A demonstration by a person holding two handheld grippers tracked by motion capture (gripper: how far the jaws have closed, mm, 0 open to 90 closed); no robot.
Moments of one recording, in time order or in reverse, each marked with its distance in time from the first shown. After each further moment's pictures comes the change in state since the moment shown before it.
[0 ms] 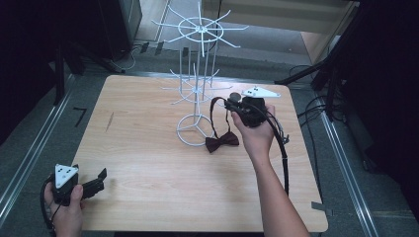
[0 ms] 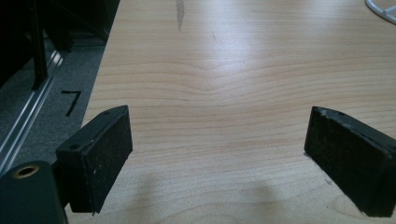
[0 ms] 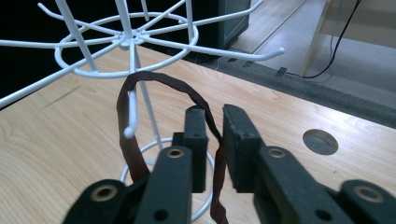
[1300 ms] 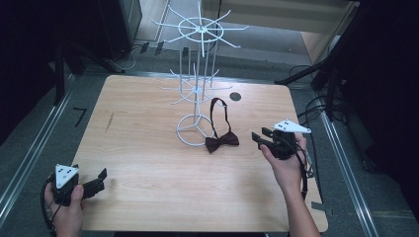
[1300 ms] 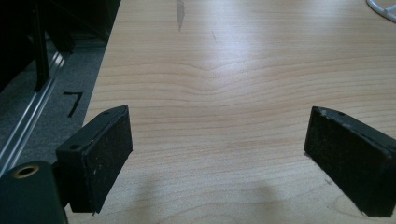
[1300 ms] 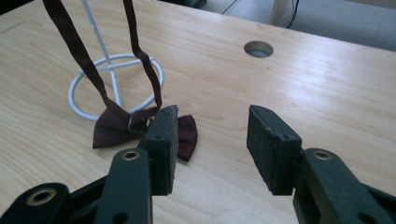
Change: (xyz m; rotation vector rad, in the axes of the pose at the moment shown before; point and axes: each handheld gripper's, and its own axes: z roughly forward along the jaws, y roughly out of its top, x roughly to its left) left arm -0.001 0.000 0.000 -0.006 0.004 0.010; right arm -0.041 -0.091 -0.066 0.106 -0.124 0.037
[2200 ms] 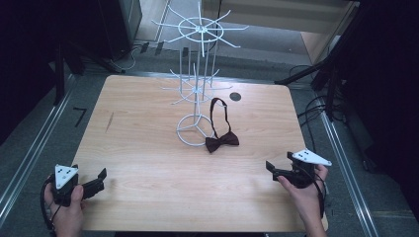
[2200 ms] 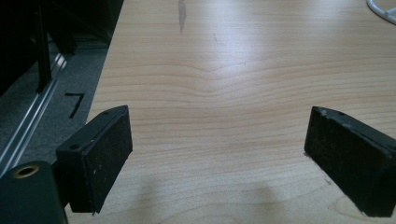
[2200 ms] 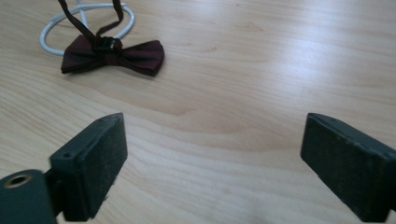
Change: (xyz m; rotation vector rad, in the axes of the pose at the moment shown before) left arm 0.000 0.000 -0.001 -0.009 0.007 -0.010; right arm -0.033 -0.088 -0.037 0.004 -0.030 0.063
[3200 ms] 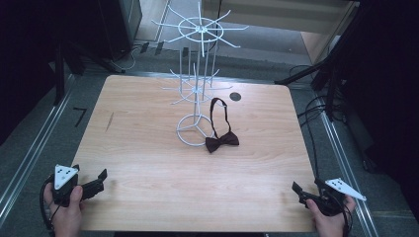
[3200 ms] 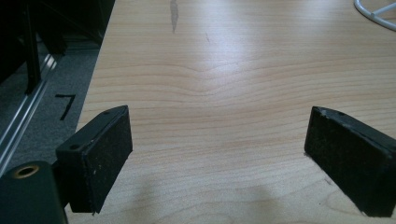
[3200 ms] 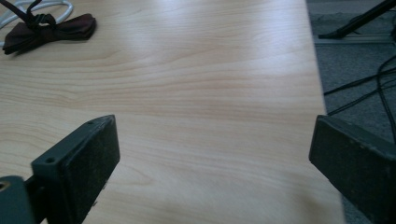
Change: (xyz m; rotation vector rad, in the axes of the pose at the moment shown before) left arm 0.001 0.000 0.000 0.001 -0.034 0.005; right arm -0.049 -0.081 -0.055 -0.061 -0.102 0.195
